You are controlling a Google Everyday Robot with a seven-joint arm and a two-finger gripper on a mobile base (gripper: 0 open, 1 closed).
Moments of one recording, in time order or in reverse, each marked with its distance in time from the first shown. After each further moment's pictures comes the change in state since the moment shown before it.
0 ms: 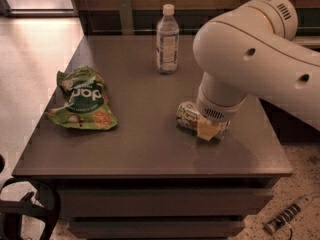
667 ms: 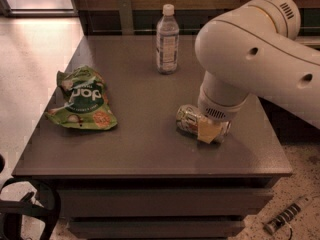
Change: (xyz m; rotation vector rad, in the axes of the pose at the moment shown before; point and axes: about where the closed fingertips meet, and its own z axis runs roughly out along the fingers) arm 0.001 -0.001 0.000 0.000 0.000 0.002
